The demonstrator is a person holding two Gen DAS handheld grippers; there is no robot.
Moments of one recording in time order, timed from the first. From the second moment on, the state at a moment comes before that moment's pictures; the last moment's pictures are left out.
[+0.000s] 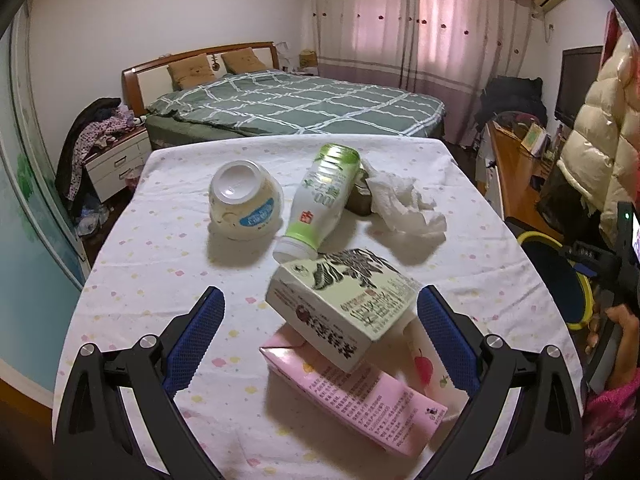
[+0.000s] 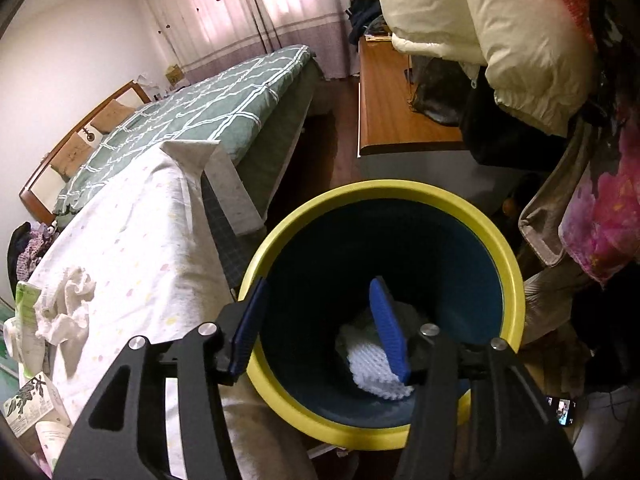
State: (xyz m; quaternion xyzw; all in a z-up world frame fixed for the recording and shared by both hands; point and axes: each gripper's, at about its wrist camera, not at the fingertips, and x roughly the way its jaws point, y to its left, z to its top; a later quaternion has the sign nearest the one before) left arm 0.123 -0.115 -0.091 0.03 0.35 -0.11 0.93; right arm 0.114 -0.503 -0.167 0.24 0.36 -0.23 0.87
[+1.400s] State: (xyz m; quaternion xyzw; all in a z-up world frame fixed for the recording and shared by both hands) left arm 0.070 -0.105 -0.139 0.02 0.43 -0.18 0.88; right arm 0.094 -0.484 -0.151 0.26 0.34 -0.20 0.88
